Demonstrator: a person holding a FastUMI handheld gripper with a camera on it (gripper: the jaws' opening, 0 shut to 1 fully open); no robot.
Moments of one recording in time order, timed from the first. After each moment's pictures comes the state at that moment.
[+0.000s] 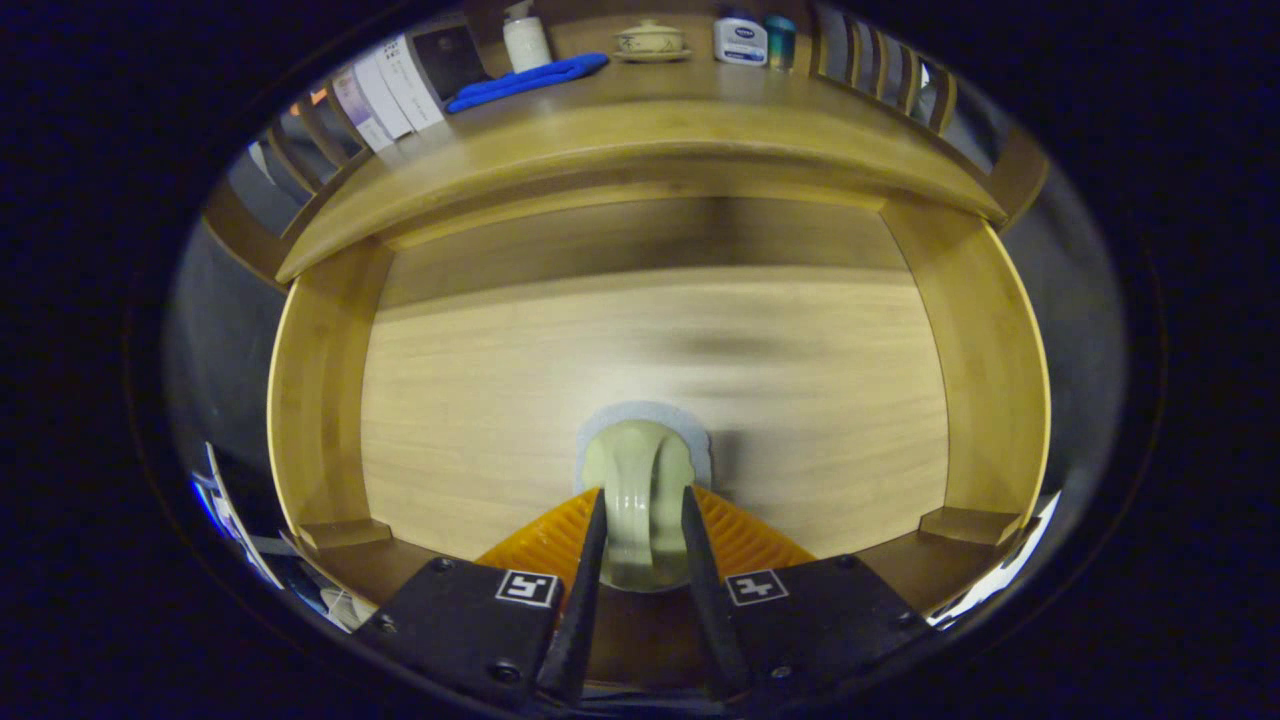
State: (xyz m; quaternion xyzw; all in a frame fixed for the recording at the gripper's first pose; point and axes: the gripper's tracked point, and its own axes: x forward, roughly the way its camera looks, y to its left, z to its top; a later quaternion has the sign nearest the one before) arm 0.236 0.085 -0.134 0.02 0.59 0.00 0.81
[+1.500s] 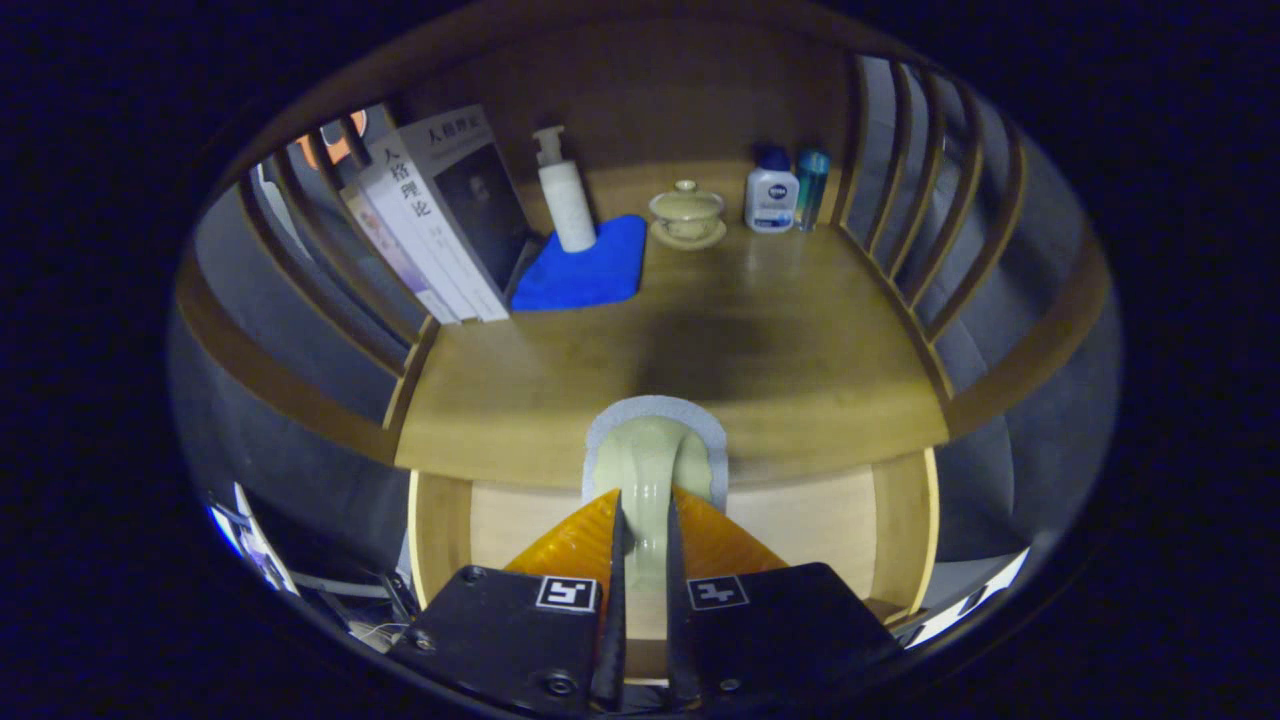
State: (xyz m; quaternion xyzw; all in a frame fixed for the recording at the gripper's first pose) arm 0.373 0.114 0.051 0.02 0.47 0.02 0.88
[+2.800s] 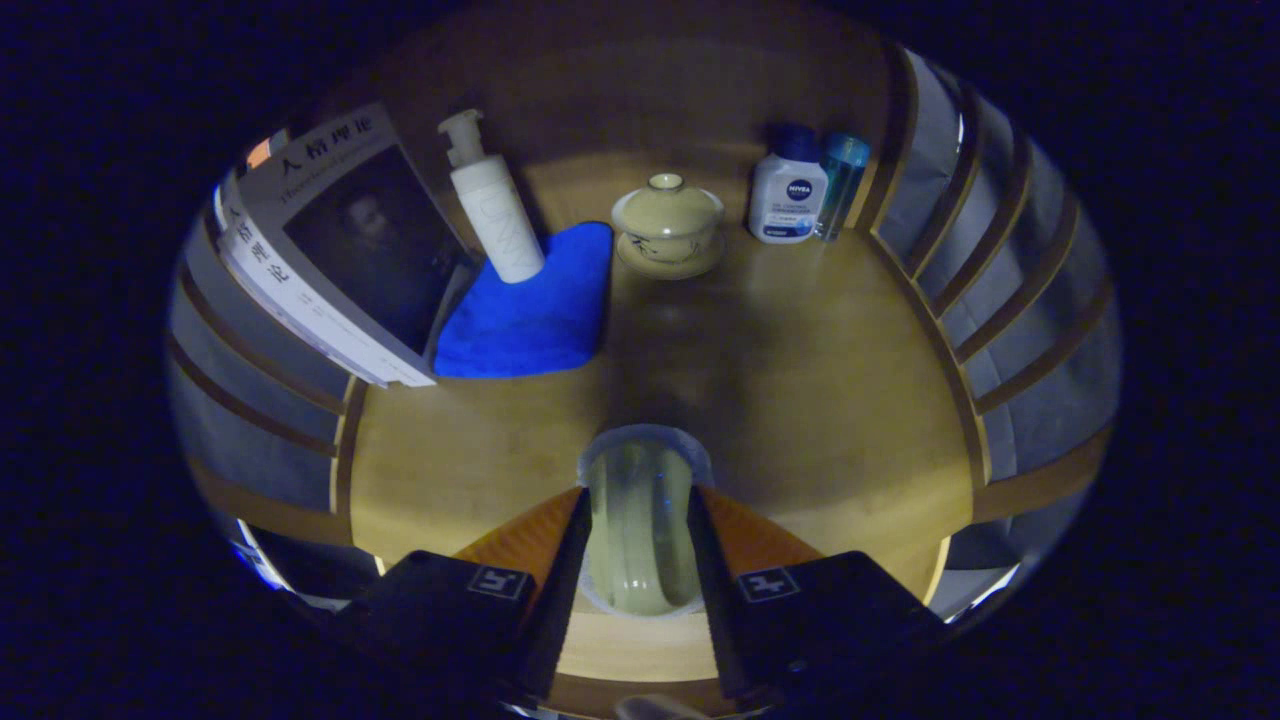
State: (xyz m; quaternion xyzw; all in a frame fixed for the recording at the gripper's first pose) arm 0.463 0.104 0.018 0.04 0.49 0.01 0.87
